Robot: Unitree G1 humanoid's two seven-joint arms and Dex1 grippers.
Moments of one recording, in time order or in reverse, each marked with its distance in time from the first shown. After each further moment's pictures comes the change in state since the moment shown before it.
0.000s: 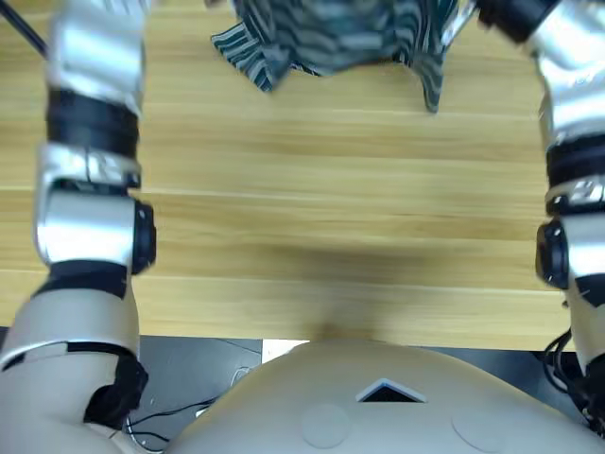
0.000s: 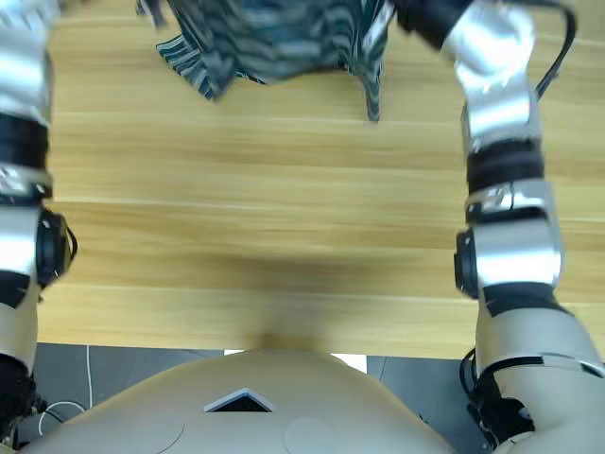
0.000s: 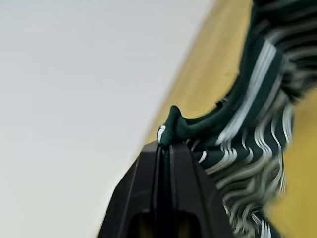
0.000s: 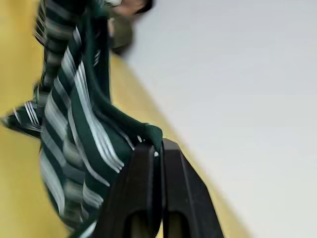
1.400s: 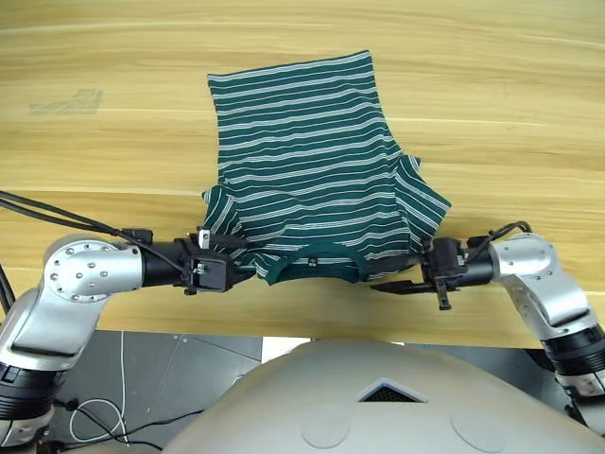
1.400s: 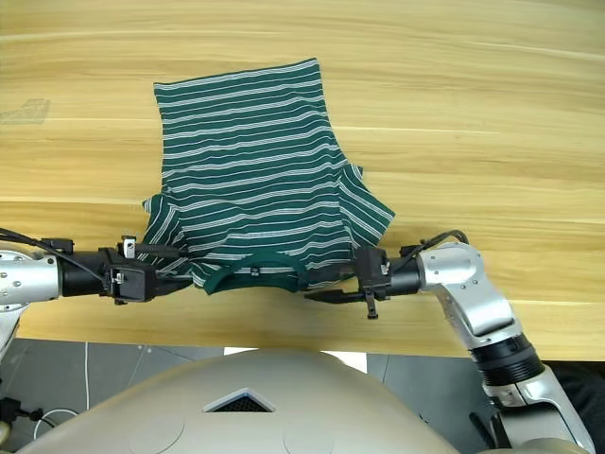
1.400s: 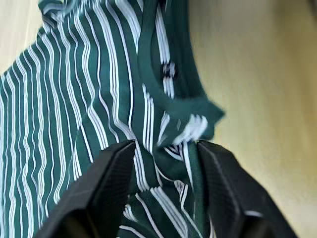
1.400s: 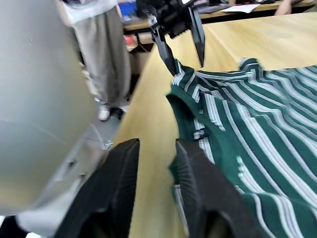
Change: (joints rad) left arm 1.122 0.510 0.258 -0.935 -0.272 0.043 -0.382; right arm 0.836 -0.262 0.122 -0.855 0.586 0.537 0.685
